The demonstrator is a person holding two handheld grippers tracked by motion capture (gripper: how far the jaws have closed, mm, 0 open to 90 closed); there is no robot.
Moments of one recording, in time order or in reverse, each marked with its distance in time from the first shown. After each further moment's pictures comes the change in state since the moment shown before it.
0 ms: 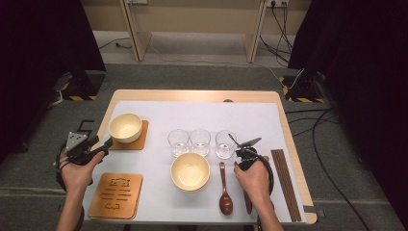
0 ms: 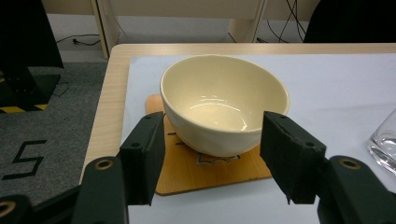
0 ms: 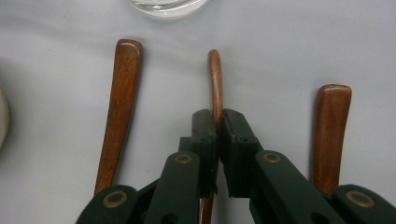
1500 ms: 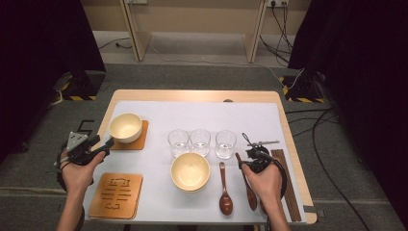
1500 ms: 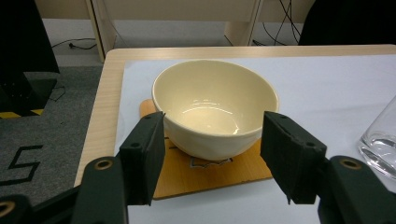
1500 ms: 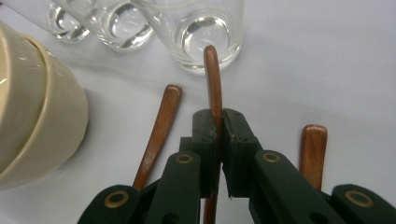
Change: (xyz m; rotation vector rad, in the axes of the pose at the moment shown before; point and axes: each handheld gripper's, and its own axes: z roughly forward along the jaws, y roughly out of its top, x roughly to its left) left arm -0.005 0.002 -0.002 -0.009 -0.013 0.009; right arm -0.019 -0.020 -0.034 -0.285 0.160 -0.083
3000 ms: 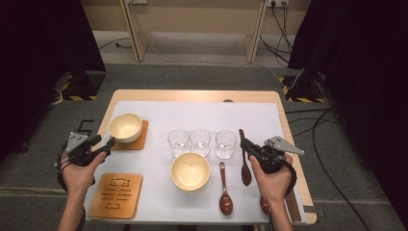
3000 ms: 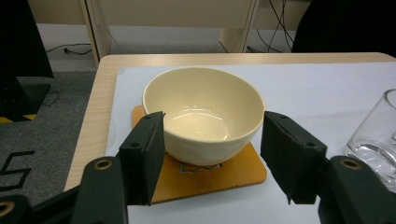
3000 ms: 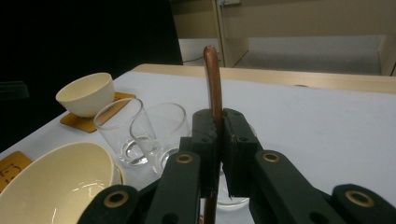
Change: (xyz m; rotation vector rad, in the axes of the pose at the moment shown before) left arm -0.007 0.001 -0.002 -0.022 -0.023 -0.001; right arm -0.003 -0.001 -0.040 -0.598 0.147 -0.123
